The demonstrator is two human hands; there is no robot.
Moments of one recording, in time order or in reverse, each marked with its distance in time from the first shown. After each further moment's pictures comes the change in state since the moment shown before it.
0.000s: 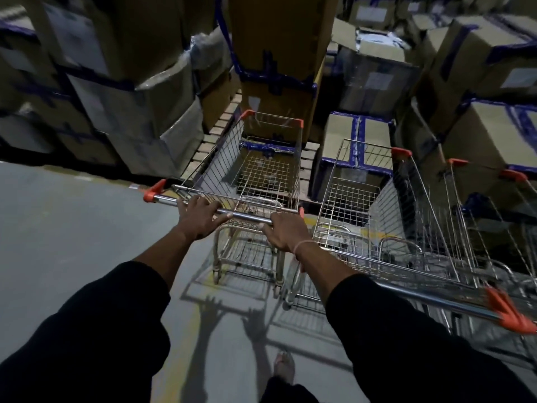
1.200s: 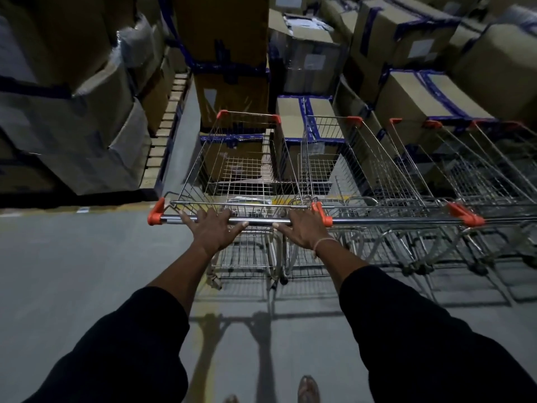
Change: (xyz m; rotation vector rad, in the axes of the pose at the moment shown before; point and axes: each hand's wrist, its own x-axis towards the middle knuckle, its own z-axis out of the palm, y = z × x) left_hand -0.070 -0.022 0.011 -0.046 -0.058 0.152; right_hand -0.075 -0.062 0.042 0.052 0.044 0.371
